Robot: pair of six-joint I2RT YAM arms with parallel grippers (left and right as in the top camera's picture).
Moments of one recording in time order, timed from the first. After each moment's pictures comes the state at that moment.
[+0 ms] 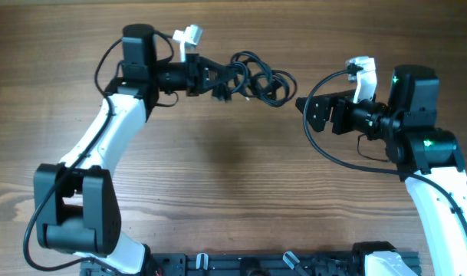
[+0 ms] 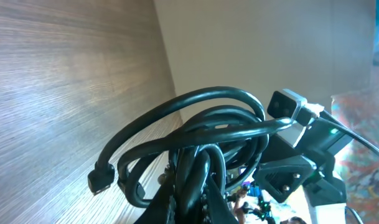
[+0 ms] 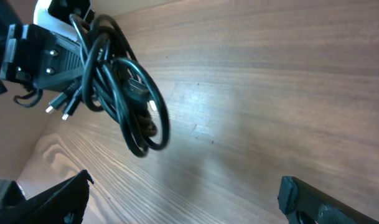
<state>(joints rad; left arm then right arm) -0.12 1.74 1.19 -0.02 1.29 -0.74 0.05 1.17 1.05 -0.61 -0.66 0.15</state>
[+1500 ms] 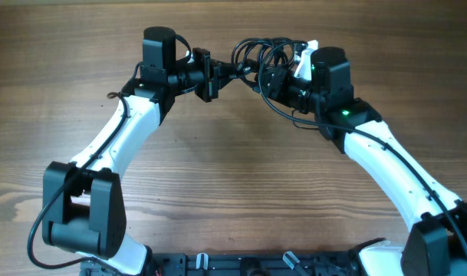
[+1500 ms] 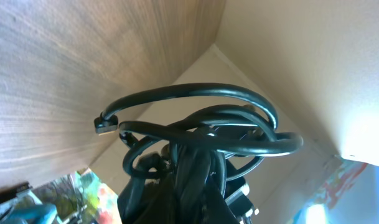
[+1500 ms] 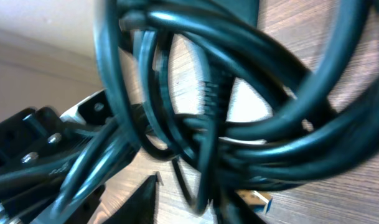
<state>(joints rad) -0.23 1.74 1.19 -0.02 0.93 -1.78 0.34 1.53 1.04 -0.09 -0.42 0.79</state>
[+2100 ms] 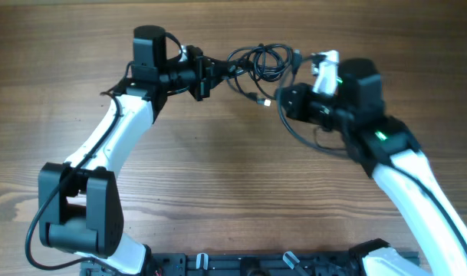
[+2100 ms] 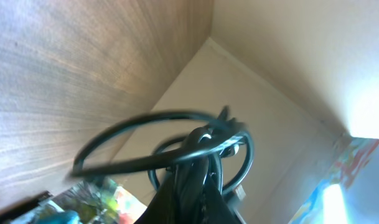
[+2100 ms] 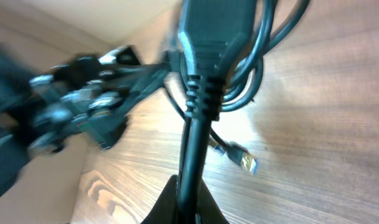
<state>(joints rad) -0.17 1.74 1.19 -0.02 0.98 -1.62 0.31 1.22 1.04 -0.41 -0.46 0.63</state>
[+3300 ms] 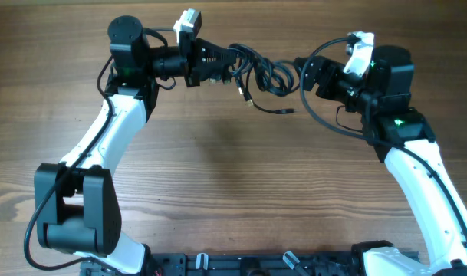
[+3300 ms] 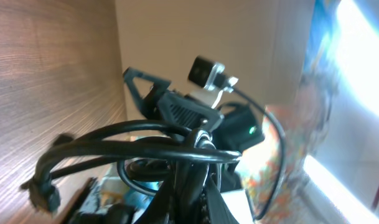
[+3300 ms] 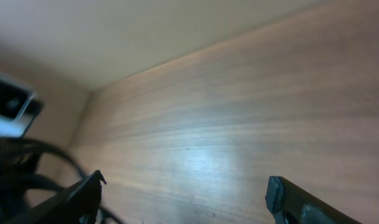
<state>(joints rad) -0.13 1.74 1.18 0.53 1.41 -1.48 0.13 1.33 1.03 -0.19 -0.49 0.47</state>
